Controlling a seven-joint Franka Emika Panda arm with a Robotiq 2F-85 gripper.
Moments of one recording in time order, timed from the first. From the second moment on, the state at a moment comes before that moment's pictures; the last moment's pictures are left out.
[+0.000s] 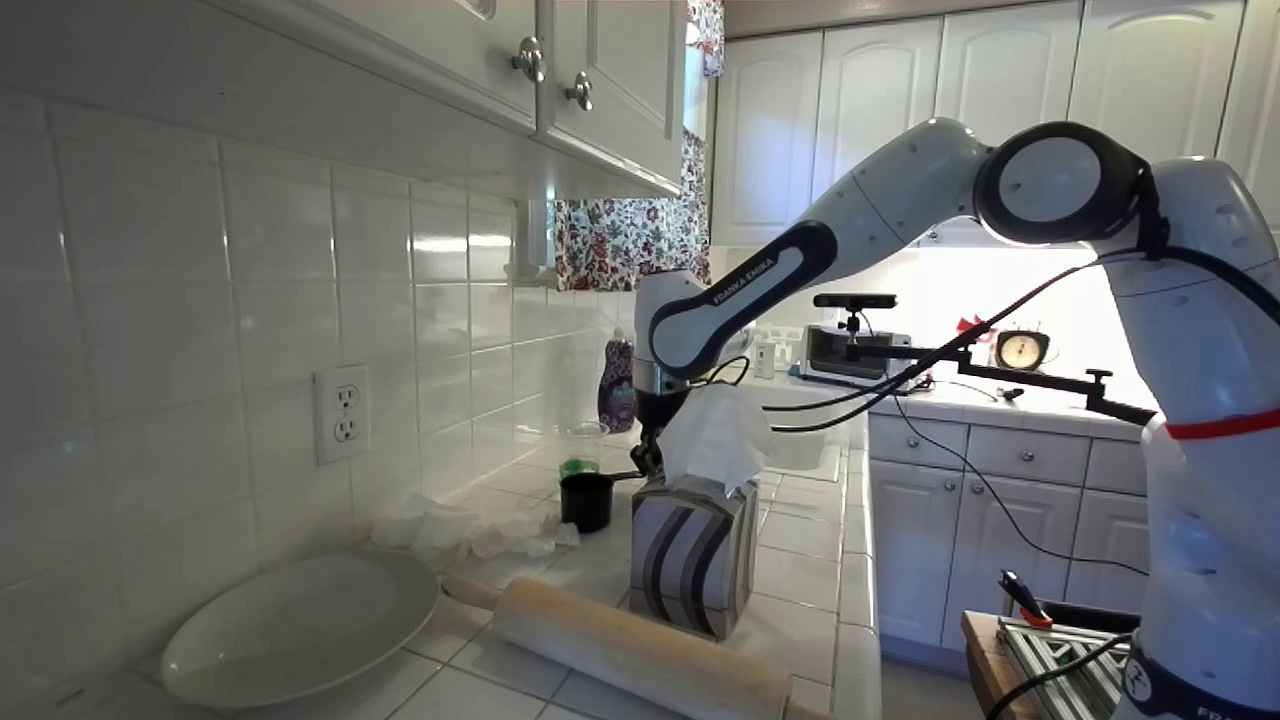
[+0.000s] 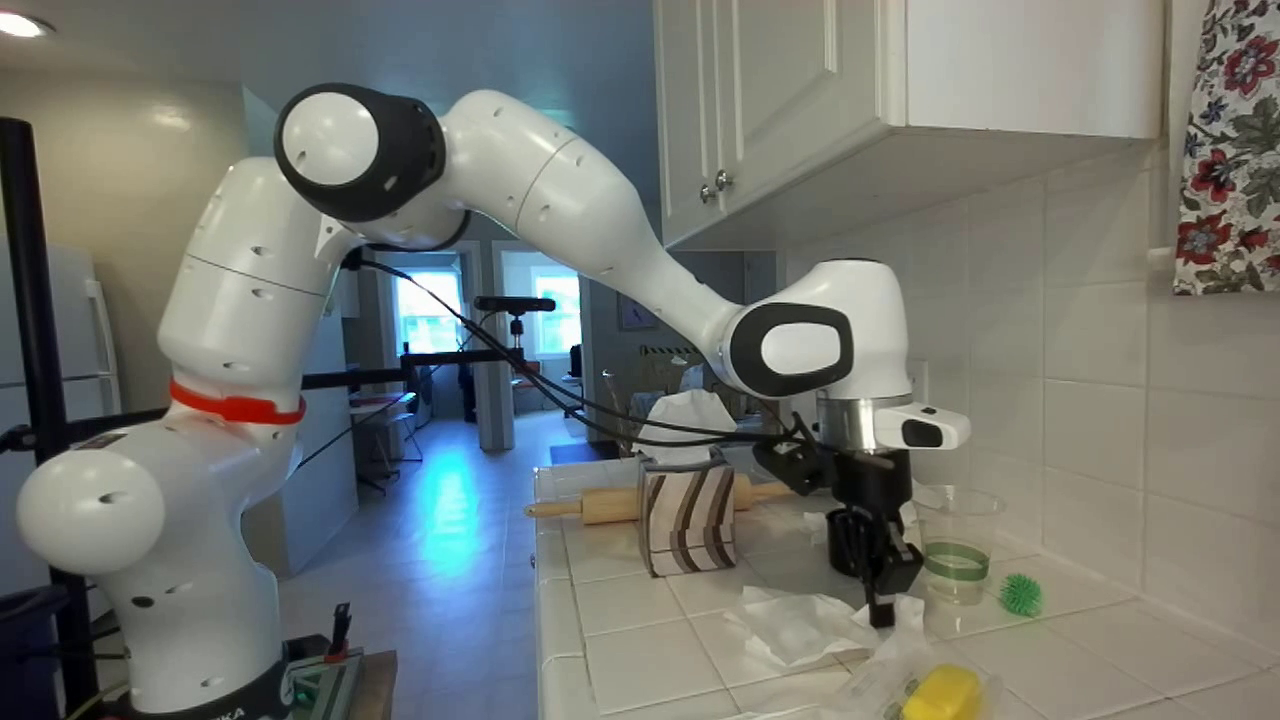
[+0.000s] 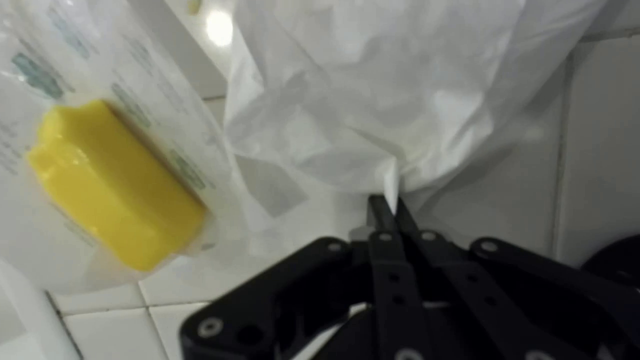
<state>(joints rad) -0.20 0.38 -0.15 -1.85 -0.02 2.28 -0.02</state>
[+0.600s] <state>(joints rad) -0.18 0.42 -0.09 -1.80 -0.01 2.26 -0.08</state>
